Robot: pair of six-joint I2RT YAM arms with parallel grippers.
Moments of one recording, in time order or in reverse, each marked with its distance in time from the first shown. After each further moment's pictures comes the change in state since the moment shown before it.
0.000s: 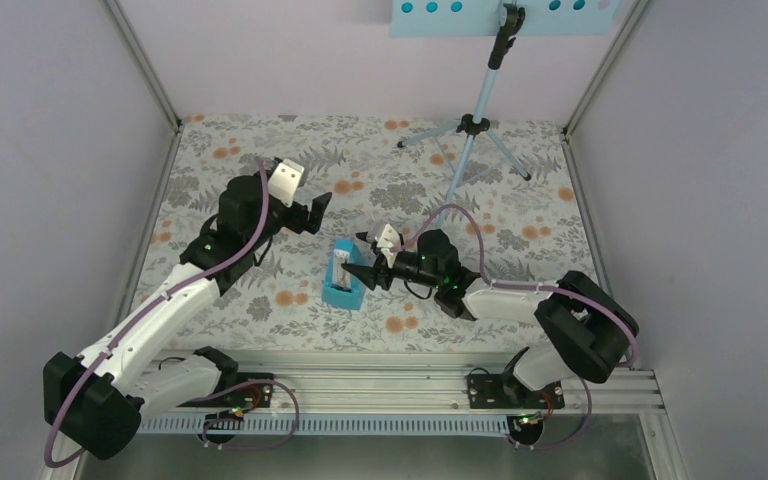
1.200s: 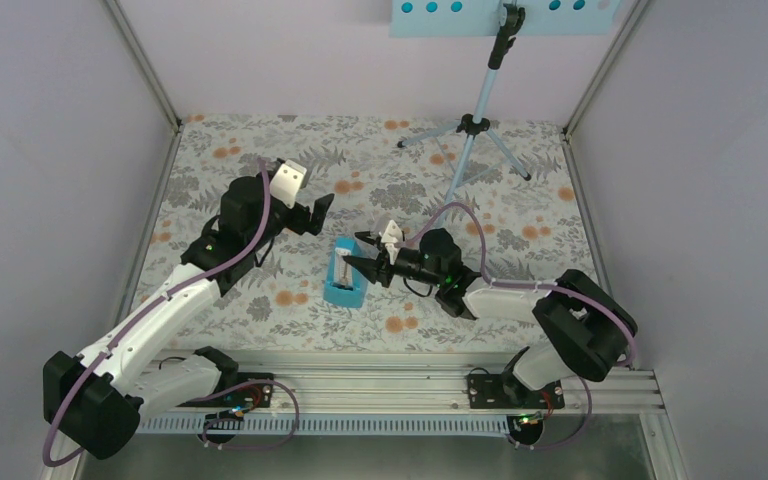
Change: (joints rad) left arm -0.014 0.000 0.000 0.000 -0.002 0.000; right arm -0.023 0.010 -0.005 0.068 -0.021 0.062
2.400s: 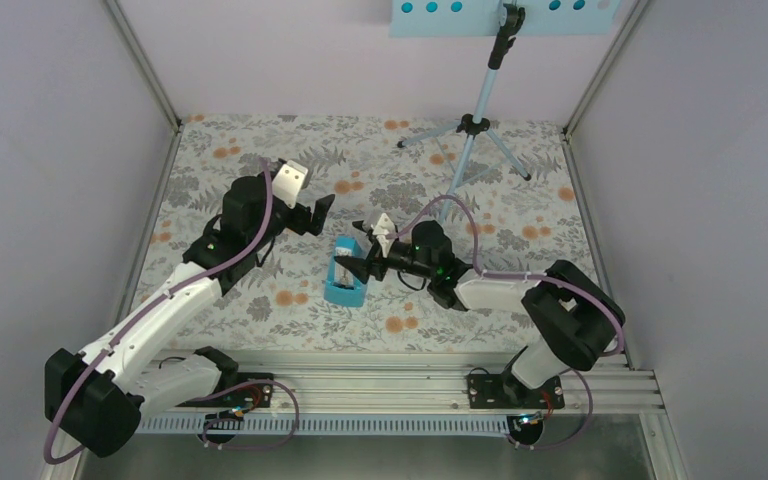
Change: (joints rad) left arm -0.002 0.011 0.000 0.000 0.000 0.000; right arm -0.005 0.073 0.074 -0.032 -0.006 0.008
